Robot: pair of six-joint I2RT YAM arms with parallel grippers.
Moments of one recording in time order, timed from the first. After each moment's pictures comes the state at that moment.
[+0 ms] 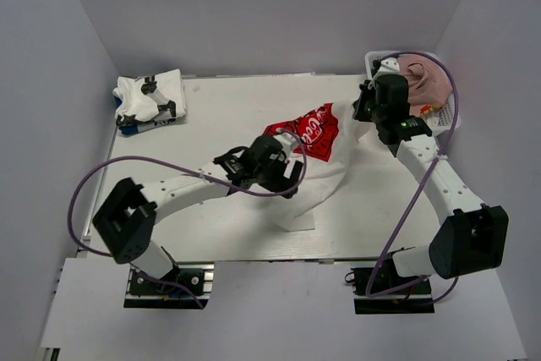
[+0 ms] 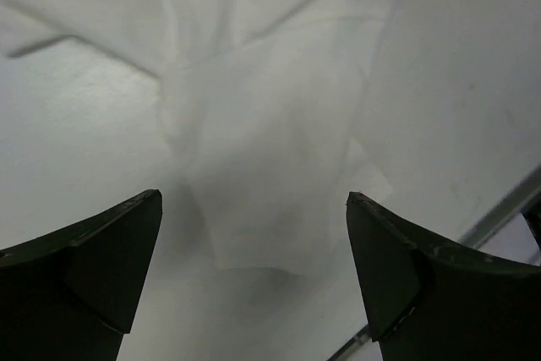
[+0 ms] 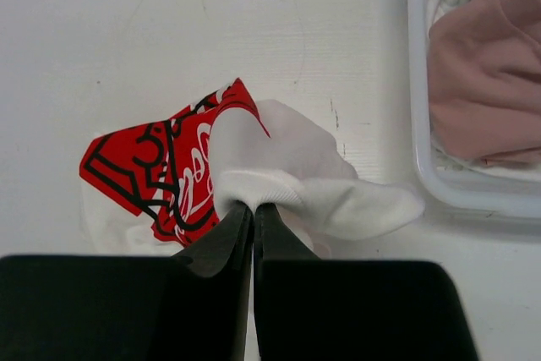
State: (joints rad) left arm -0.86 1.52 1.06 -0.30 -0.01 -0.30; right arm 0.26 1.36 1.20 -0.26 0.08 0.21
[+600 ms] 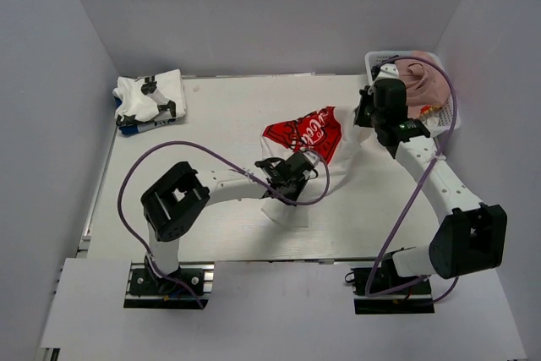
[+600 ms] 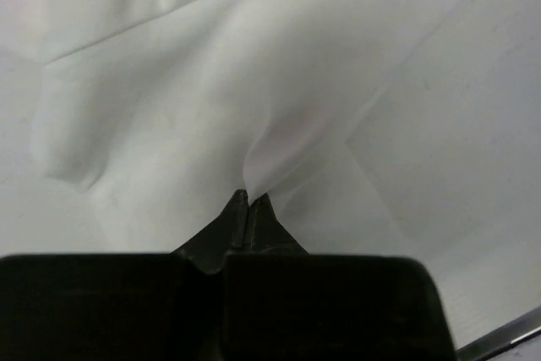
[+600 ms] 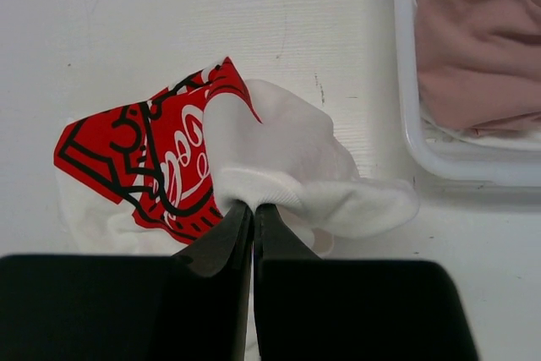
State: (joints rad) left arm -0.99 1.89 1.22 -0.37 -0.09 -0.33; right arm 0.26 1.38 1.17 -0.30 0.10 0.22
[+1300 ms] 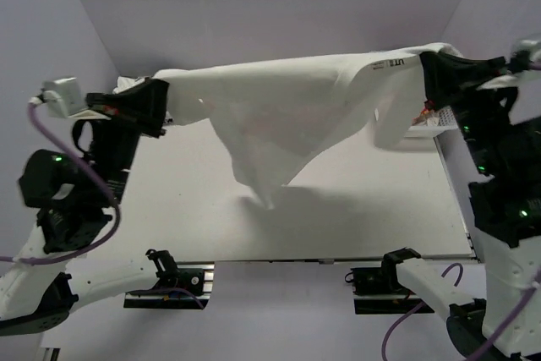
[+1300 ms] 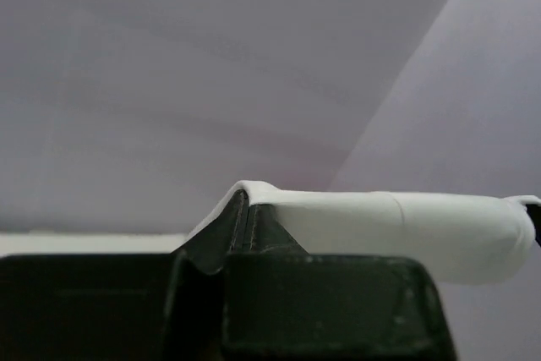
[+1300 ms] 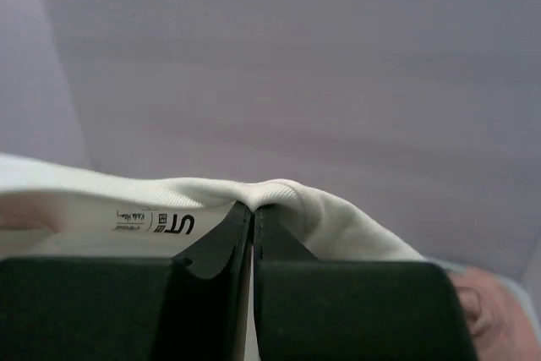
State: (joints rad) left arm -1.00 0.82 1.44 -0.12 -0.68 -0.16; right arm 0.26 0.91 1.61 -0.34 -0.09 0.08
